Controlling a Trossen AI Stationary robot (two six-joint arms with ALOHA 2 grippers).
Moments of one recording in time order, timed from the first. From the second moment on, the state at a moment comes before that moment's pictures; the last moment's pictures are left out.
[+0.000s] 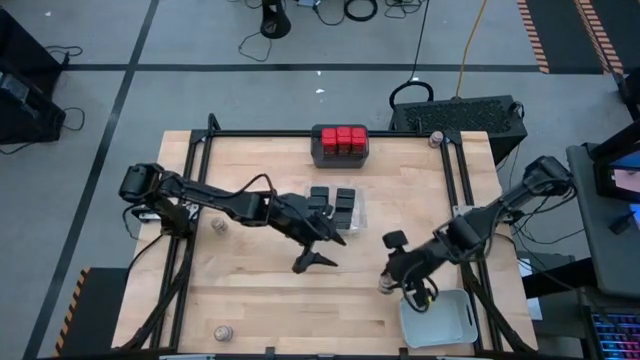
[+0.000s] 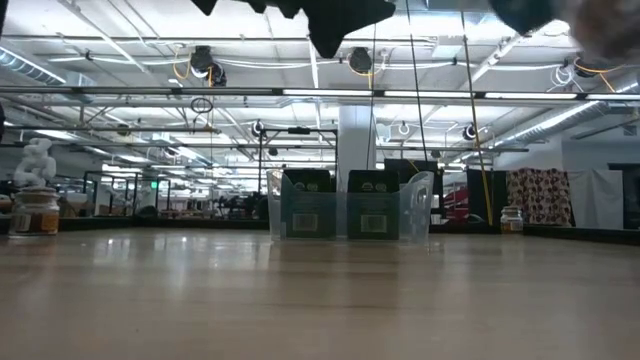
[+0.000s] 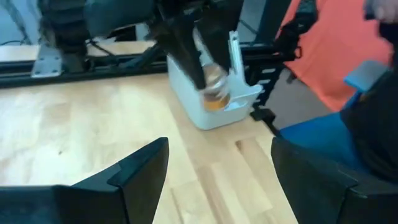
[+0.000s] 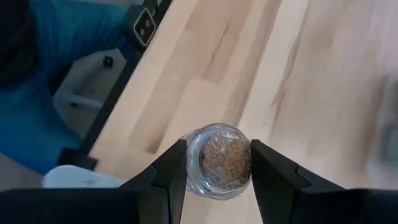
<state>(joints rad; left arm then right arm) -0.12 1.64 1.15 0.12 0.32 -0.02 0.56 1.28 1.02 -0.60 0.03 0.22</state>
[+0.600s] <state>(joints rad) -0.15 1.64 1.15 0.12 0.24 -0.07 0.99 1.28 1.02 -0.83 0.35 0.83</state>
